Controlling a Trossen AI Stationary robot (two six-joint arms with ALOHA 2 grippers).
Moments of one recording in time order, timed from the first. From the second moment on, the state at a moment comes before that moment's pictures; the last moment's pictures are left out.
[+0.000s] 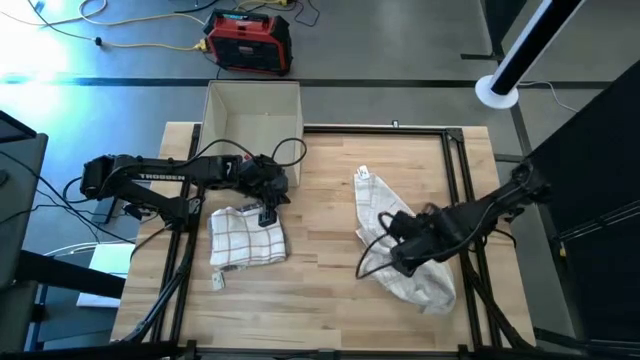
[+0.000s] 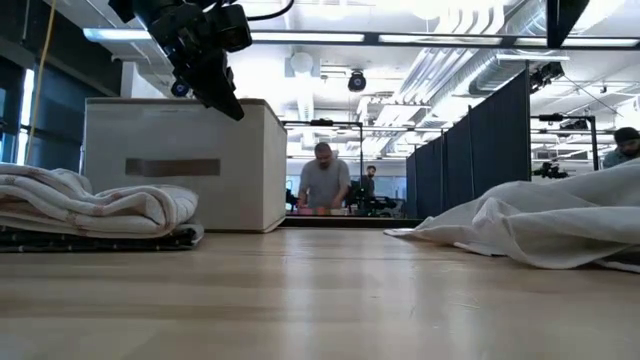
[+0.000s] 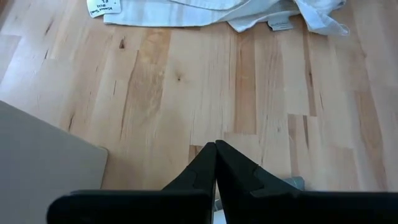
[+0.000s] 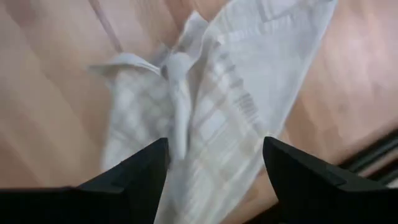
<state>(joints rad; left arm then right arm) 0.14 1.26 0.91 -0.52 0.07 0.03 0.50 1.60 1.56 -1.53 0.25 0.96</state>
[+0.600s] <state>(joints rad) 0.13 1.26 0.91 -0.49 0.07 0.01 0.13 1.35 1.03 -1.31 -0.04 0.92</state>
